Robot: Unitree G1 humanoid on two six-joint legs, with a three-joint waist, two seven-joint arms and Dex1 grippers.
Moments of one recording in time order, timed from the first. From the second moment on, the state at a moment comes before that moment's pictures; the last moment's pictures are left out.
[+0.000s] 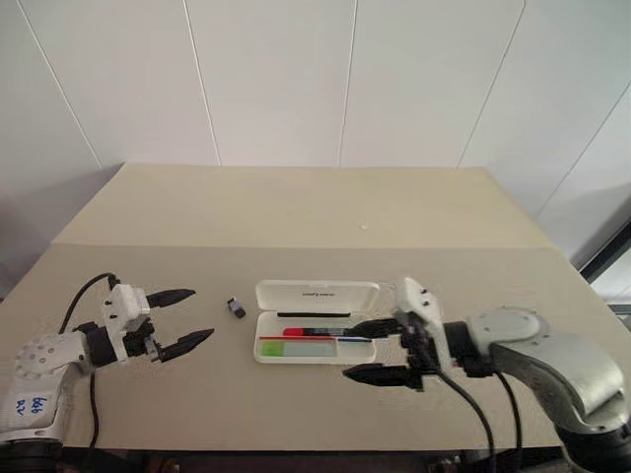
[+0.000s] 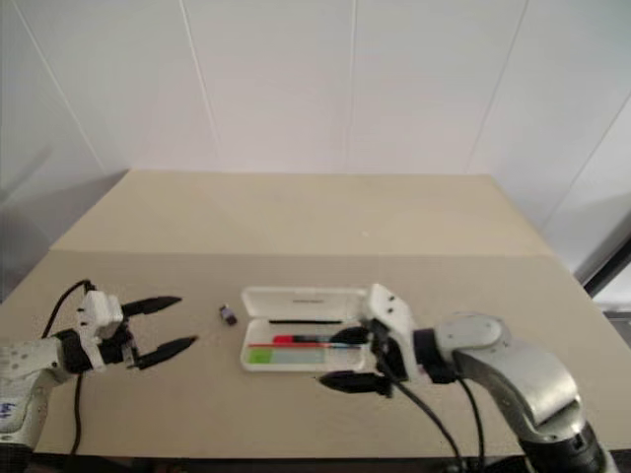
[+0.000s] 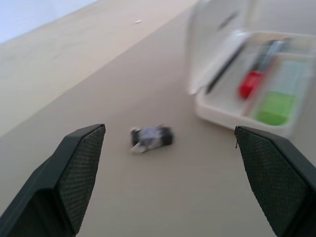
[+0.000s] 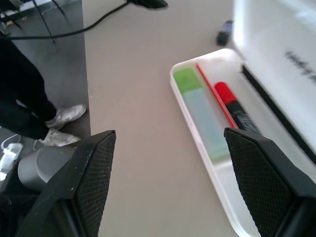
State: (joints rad) left arm -0.22 0.72 0.30 0.16 -0.37 0.03 -0.96; right arm -0.42 -0.73 -0.03 -0.61 0.58 0.99 1.02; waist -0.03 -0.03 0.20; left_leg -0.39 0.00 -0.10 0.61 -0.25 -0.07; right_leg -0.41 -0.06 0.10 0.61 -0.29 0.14
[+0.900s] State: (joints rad) left arm -0.27 0.63 0.17 0.11 -0.29 0.15 -0.79; right arm -0.36 -0.79 -0.02 -0.48 0.56 0.76 1.00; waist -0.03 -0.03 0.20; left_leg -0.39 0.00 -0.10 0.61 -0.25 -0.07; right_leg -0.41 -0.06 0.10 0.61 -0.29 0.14
